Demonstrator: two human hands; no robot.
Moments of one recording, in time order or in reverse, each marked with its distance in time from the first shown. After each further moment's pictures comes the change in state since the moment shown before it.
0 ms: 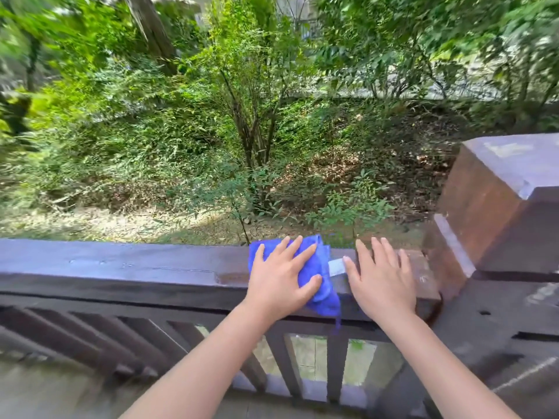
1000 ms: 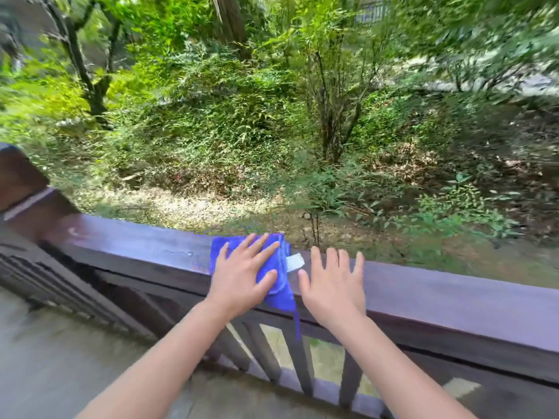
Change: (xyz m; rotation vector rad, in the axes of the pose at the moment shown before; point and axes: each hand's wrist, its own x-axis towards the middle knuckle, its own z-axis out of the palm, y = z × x) left_hand -0.093 -0.375 -0.082 0.049 0.045 -0.192; right_hand -0.002 -0.391 0.085 0.032 -0.124 -0.291
